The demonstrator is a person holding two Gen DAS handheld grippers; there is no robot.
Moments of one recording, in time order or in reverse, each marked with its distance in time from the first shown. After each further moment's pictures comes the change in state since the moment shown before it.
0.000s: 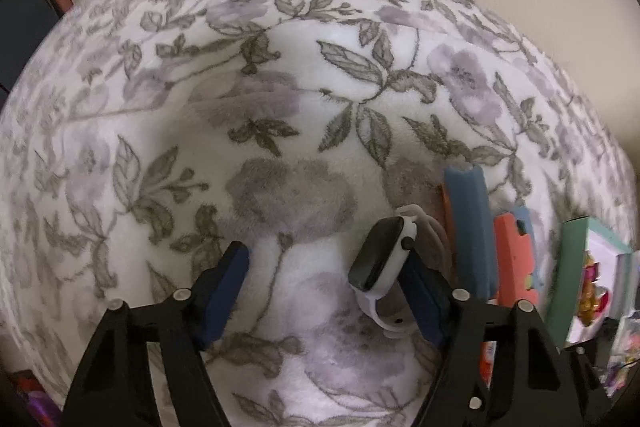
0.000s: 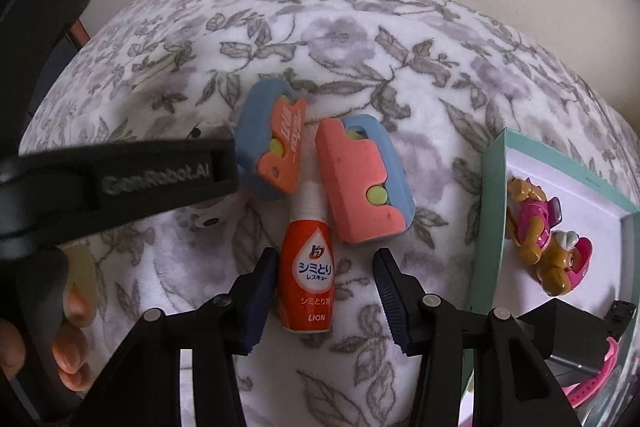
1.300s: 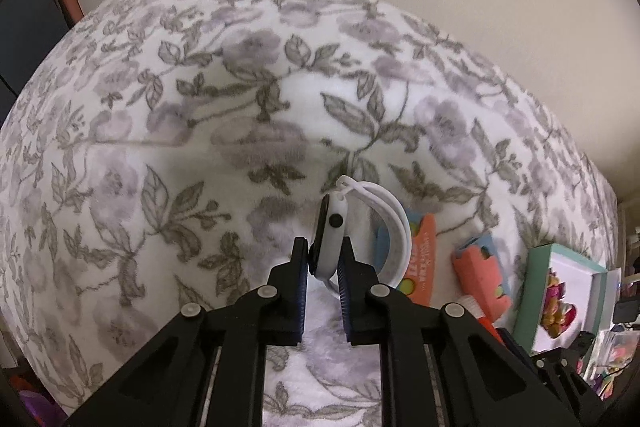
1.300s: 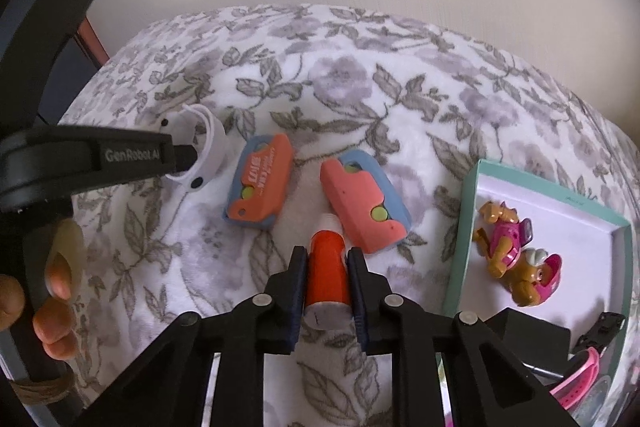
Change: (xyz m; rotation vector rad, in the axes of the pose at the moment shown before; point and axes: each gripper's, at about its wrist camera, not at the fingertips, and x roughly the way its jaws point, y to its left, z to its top) left arm -0.046 0.018 0.004 -0.046 -0.086 -0.059; right arm -0.035 -0.010 0.006 -0.004 -0.079 0.059
